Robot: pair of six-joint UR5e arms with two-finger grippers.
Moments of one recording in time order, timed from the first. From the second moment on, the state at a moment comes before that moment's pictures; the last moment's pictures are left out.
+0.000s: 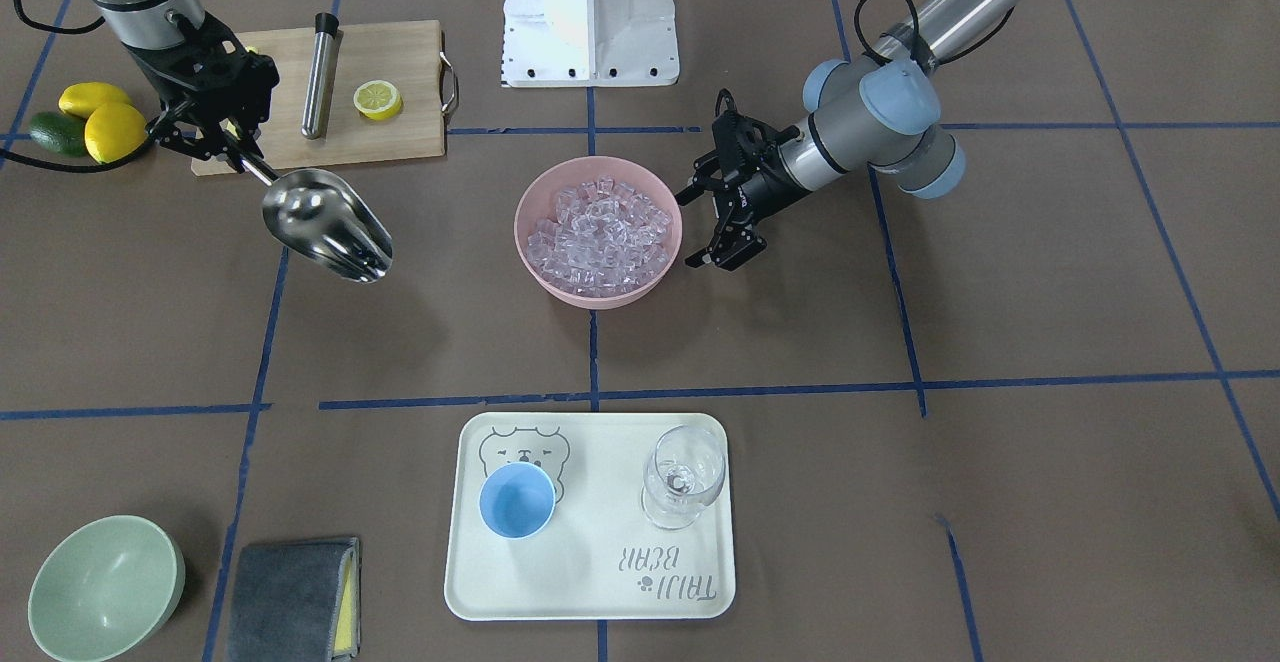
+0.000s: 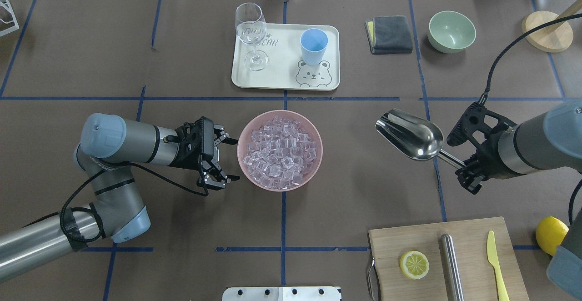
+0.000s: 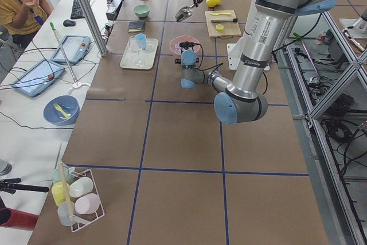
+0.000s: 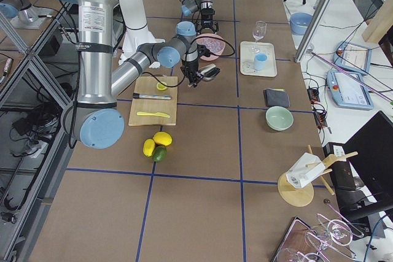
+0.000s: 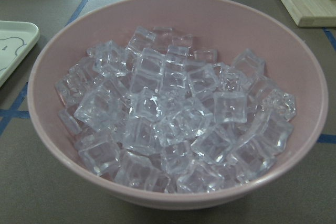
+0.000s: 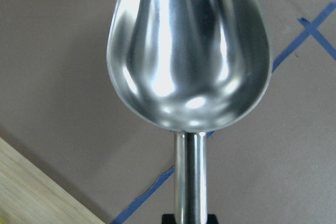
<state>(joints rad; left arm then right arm) -0.54 -2.00 -1.41 -2.84 -2.02 -0.03 0.64 -1.58 2.26 -1.57 1.90 0.17</state>
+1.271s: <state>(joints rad) -0.54 -2.00 -1.41 -2.85 -2.02 -0.04 0.48 -0.69 2.01 -2.67 1.82 0.06</state>
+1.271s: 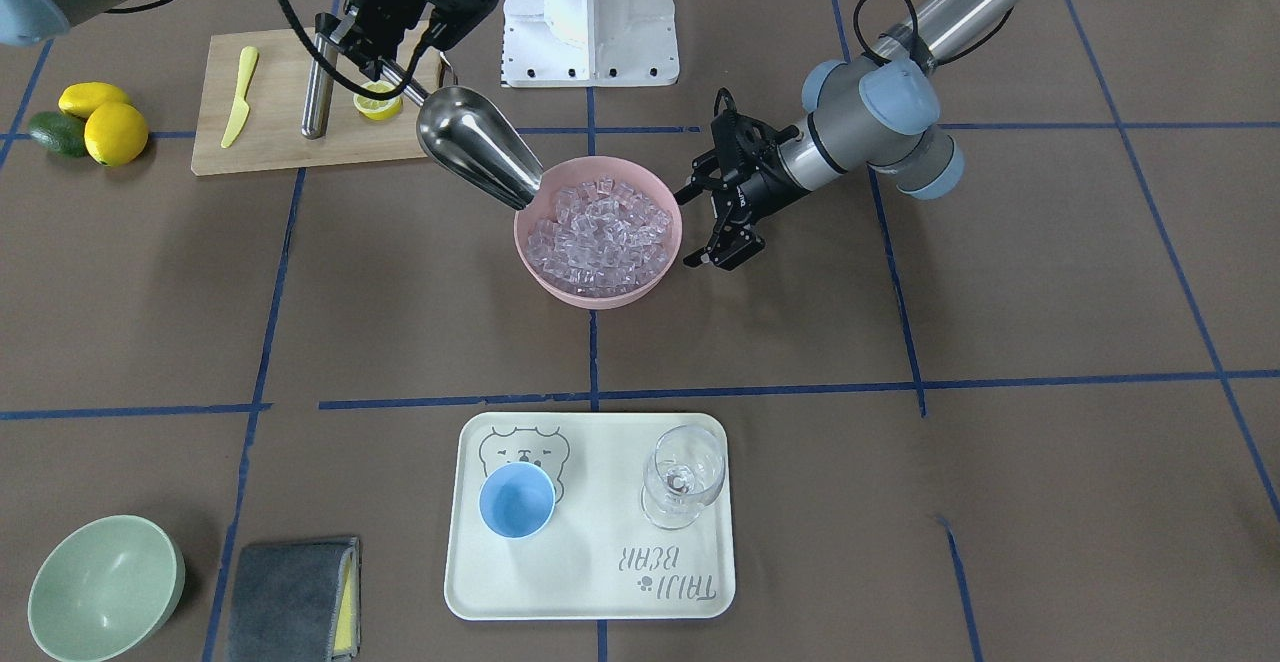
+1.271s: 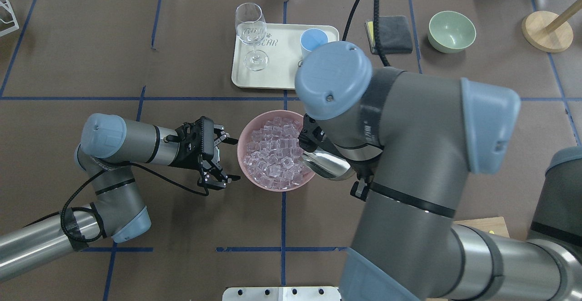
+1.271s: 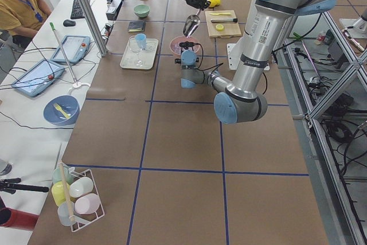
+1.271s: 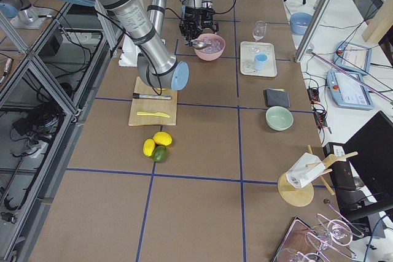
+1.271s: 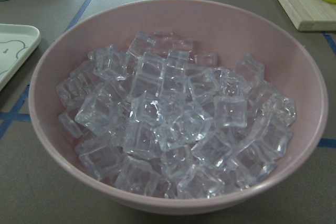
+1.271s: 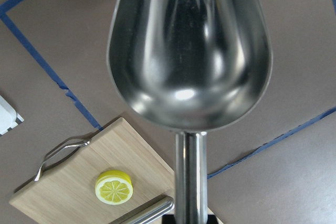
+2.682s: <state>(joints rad) -0.54 -2.00 -1.40 -2.85 -2.02 -0.05 0.43 -0.49 1.63 -2.74 1.79 0.03</state>
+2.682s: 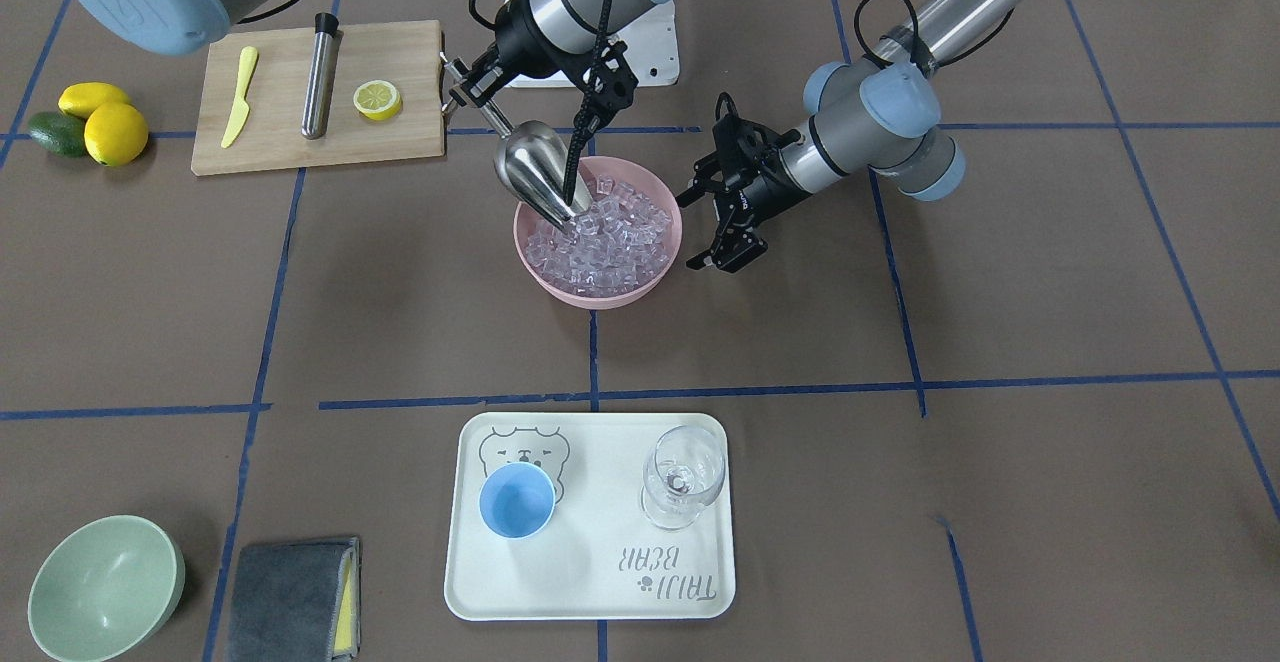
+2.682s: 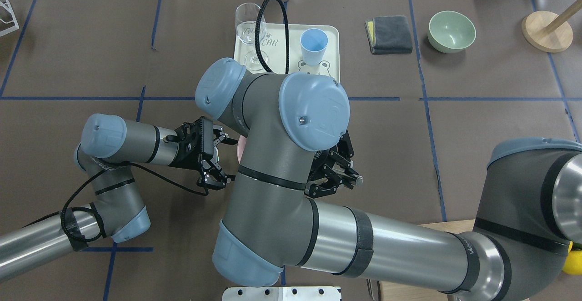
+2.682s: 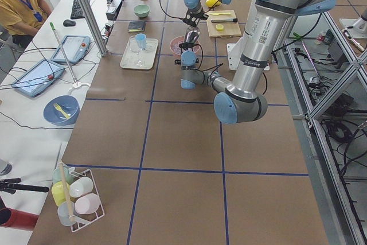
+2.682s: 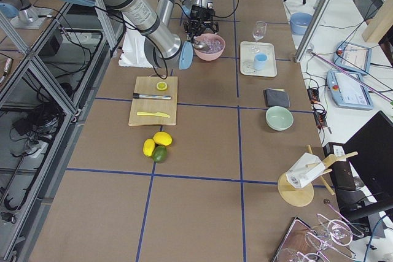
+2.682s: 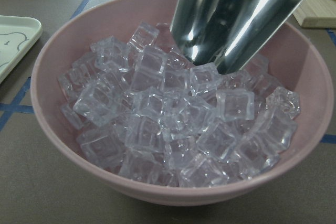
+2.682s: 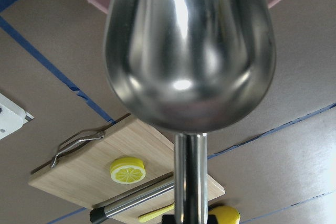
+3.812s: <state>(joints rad) -0.54 -2.00 -1.40 -2.85 -2.02 -0.05 0.40 -0.55 1.61 -2.49 1.76 0.12</state>
